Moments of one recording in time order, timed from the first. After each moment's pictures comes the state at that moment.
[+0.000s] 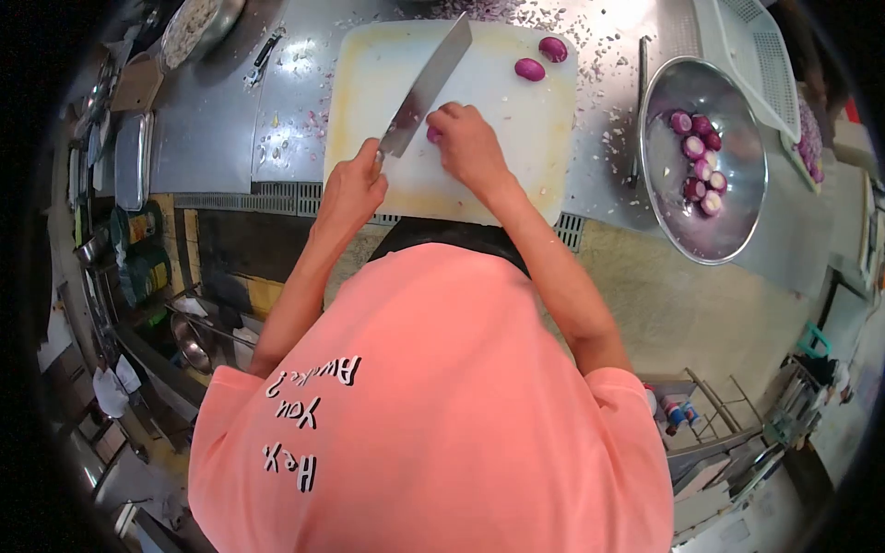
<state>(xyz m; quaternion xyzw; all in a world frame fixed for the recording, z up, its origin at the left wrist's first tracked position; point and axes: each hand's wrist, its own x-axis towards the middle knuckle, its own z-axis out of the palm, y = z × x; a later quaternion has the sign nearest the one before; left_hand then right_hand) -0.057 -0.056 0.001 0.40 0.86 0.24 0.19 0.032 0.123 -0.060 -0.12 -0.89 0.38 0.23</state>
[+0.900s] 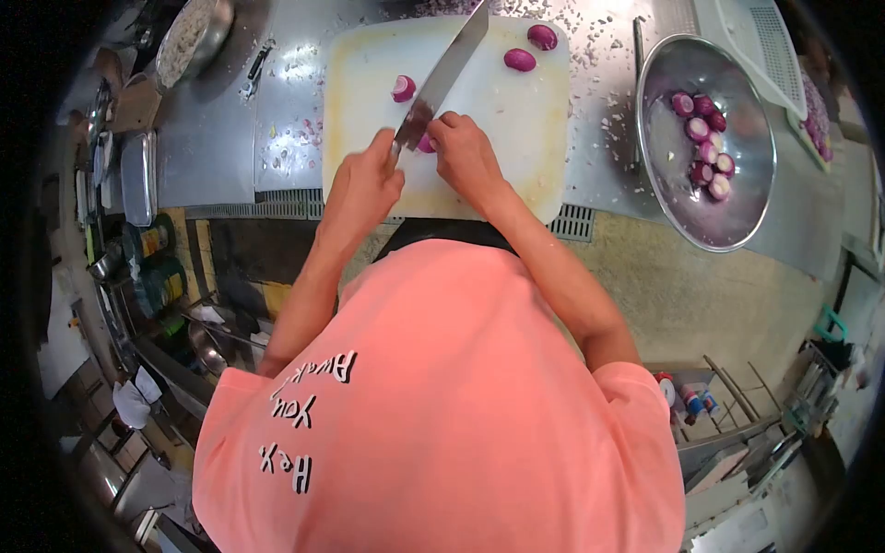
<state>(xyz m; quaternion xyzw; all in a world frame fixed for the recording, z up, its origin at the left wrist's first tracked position) -0.043 -0.018 0.024 0.41 0.85 0.24 0.22 0.047 0.112 -0.069 -0.15 -0.89 0.38 0.22</state>
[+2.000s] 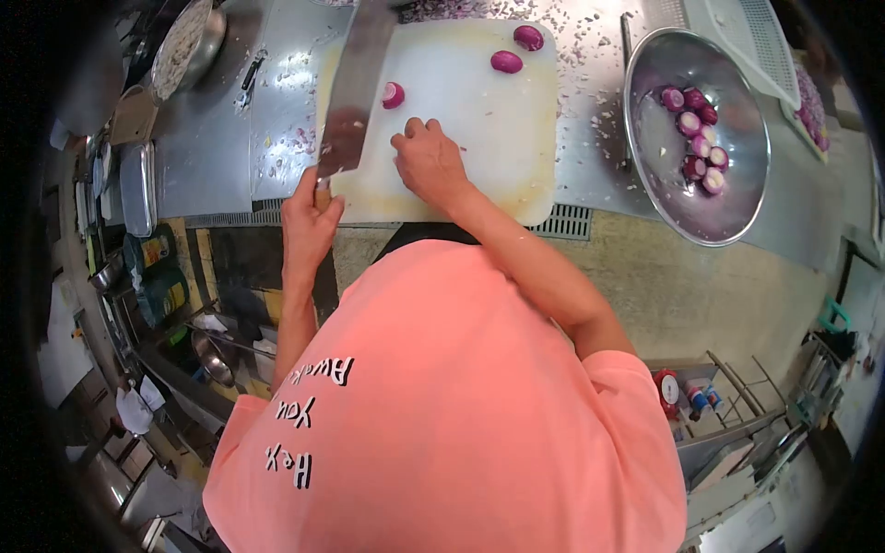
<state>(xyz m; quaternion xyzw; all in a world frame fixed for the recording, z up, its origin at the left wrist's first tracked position) -0.051 -0.081 0.044 0.29 0.88 0.32 0.19 0.031 0.089 -0.059 -0.16 -0.93 0.31 0.13</state>
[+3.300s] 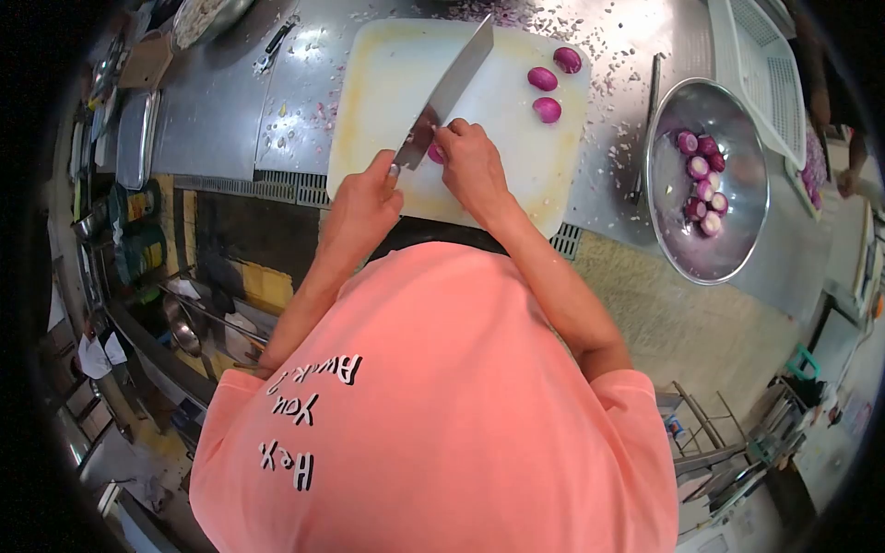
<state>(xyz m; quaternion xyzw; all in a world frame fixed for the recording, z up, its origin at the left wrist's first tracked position) -0.027 -0.054 0.022 0.32 0.87 0.29 0.23 0.044 0.107 -0.050 -0.14 -0.91 0.35 0.14</state>
